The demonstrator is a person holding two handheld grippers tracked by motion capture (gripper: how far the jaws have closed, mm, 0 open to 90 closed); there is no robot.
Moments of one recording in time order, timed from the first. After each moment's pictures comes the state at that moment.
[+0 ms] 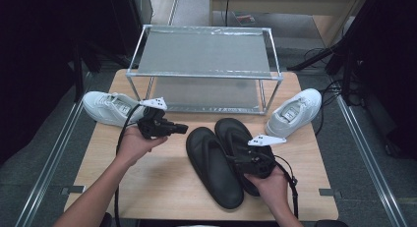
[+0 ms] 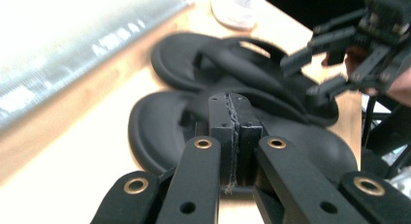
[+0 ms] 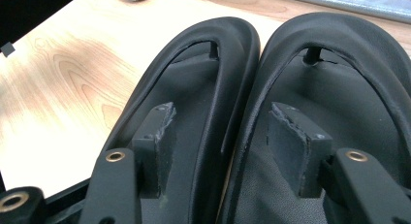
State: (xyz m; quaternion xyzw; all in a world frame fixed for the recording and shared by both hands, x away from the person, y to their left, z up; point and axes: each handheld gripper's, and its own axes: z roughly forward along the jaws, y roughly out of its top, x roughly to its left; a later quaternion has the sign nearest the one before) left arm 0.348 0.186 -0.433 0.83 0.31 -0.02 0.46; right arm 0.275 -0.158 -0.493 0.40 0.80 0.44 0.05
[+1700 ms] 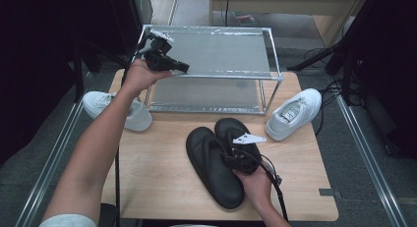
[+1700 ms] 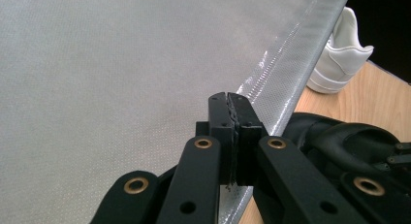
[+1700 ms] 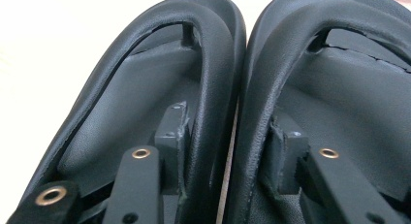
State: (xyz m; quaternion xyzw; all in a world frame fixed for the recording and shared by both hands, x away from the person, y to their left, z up) left arm 0.506 0.185 -0.355 0.85 0.31 0.05 0.42; right arm 0.290 -0.122 -0.519 0.44 0.80 0.39 0.10
